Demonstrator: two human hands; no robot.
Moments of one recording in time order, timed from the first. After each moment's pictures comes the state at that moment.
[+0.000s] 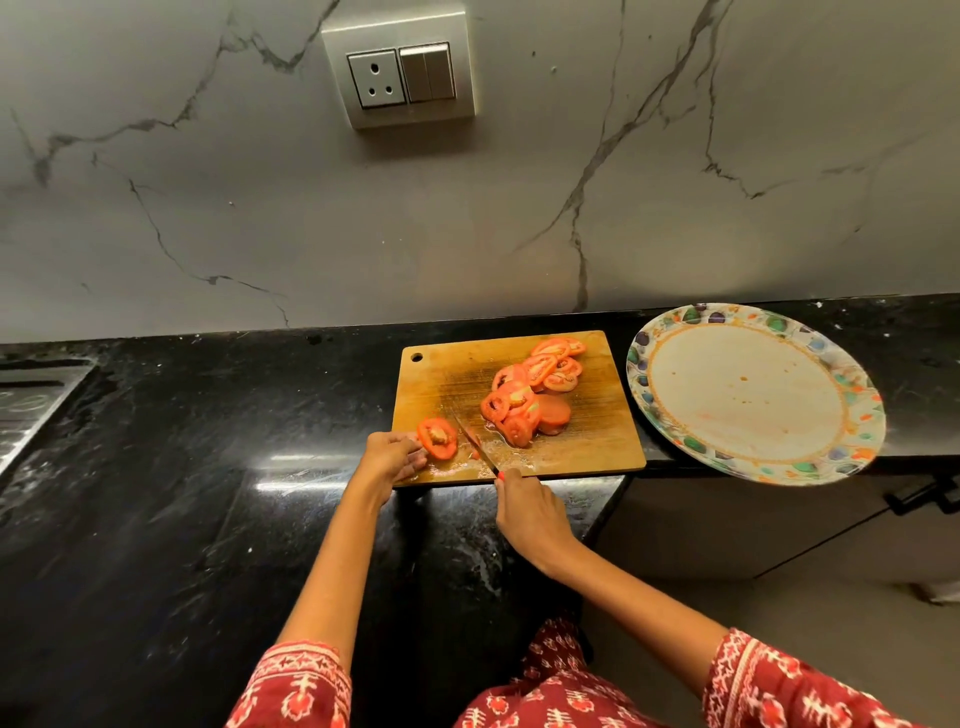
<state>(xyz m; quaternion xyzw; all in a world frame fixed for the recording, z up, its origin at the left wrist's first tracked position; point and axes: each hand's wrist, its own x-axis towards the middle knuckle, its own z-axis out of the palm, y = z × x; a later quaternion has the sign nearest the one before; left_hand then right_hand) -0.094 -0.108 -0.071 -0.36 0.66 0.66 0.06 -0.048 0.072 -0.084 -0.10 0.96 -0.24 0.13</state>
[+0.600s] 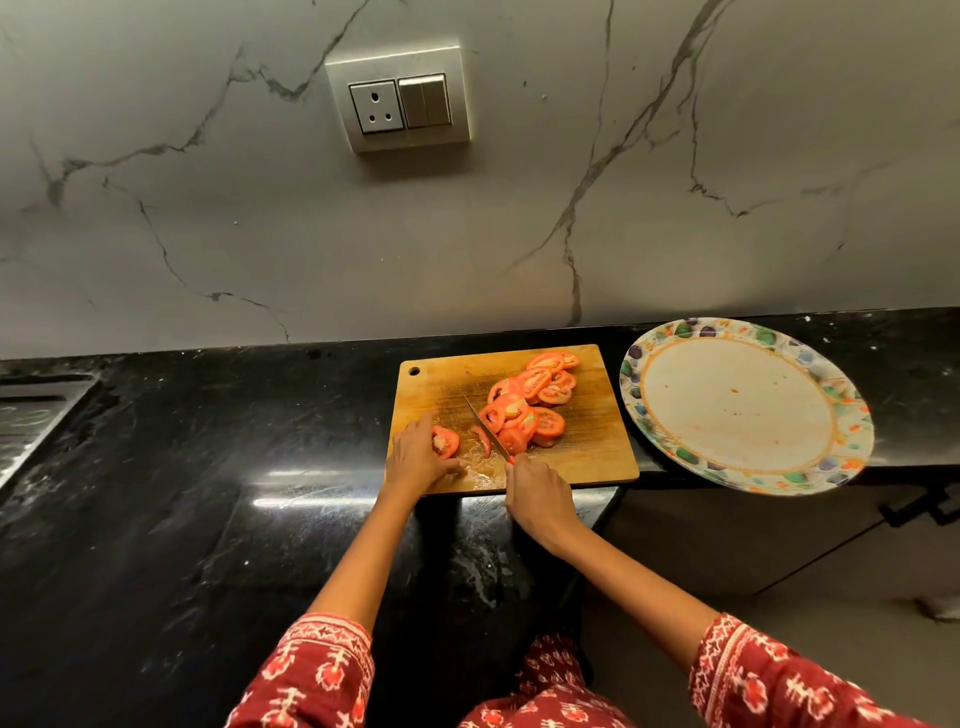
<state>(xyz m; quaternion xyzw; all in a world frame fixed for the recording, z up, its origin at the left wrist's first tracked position) -0.110 -0.091 -0.084 -0.14 0.96 0.24 0.06 -0.077 0.081 -0.084 -0.10 0.96 -0.24 0.07</state>
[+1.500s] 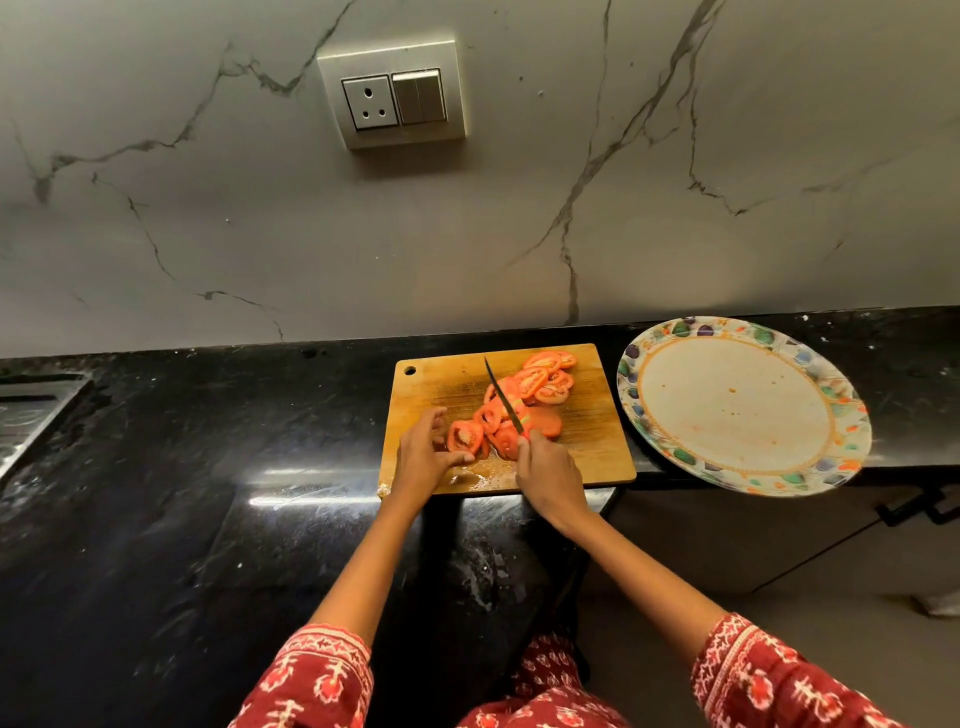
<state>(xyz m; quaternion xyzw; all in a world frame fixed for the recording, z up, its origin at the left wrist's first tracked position) -0.103 -0.080 -0.086 -0.09 0.90 0.43 -0.03 -0.095 0.095 -0.081 -0.08 0.93 -0.37 0.02</state>
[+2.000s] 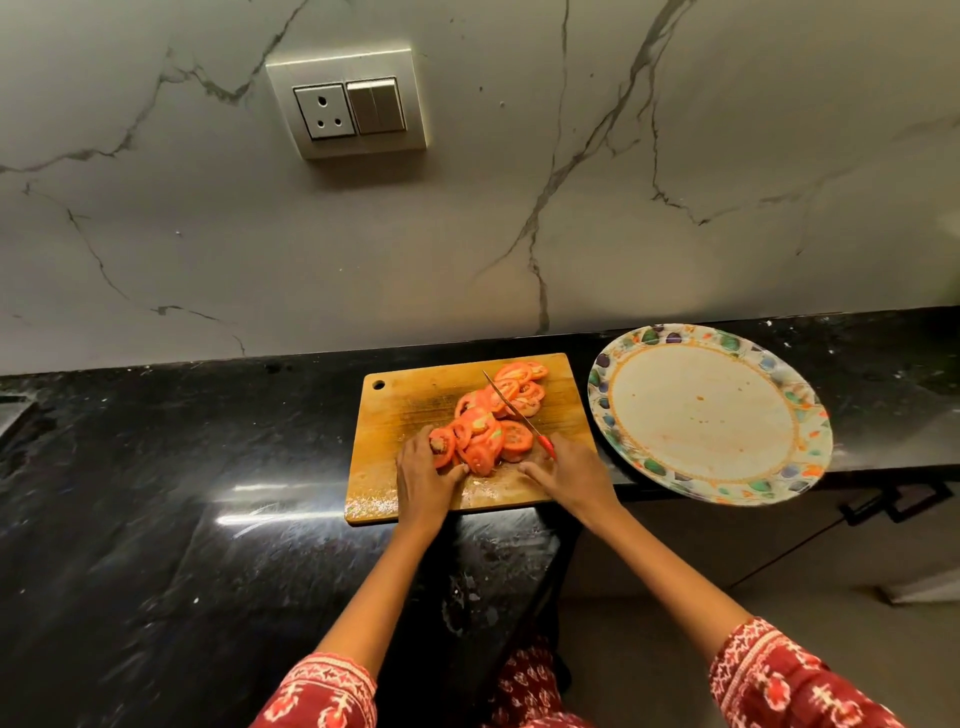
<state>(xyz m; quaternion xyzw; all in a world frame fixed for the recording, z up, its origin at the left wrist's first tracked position) -0.106 -0.039 -0.113 -0.11 0.92 0.35 -0.11 -0.125 0.161 -0.101 -0.08 0.95 -0.30 0.02</state>
